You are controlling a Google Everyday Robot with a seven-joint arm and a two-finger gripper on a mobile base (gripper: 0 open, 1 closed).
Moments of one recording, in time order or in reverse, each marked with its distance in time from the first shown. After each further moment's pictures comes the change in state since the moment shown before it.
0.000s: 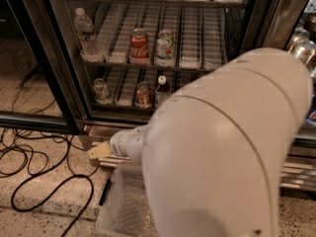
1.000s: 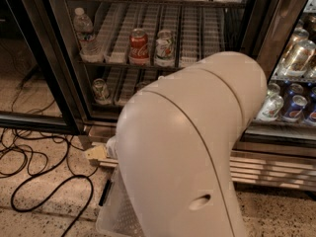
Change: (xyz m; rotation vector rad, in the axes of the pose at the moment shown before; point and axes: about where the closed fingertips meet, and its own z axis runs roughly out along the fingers) arm 0.006 0.003 0.038 -0.004 -0.053 0.061
